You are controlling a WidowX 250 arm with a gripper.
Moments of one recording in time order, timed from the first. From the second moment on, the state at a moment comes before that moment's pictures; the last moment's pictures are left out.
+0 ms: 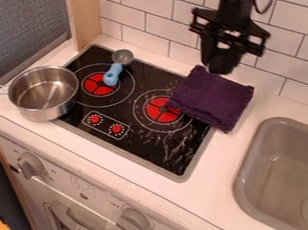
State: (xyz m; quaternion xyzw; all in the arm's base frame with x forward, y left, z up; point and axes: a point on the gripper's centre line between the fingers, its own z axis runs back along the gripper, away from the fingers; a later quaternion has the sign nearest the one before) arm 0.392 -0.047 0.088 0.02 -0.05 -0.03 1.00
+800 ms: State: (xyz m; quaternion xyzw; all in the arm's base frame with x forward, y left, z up) arm 0.364 -0.013 0.091 0.06 -0.05 -0.01 1.00
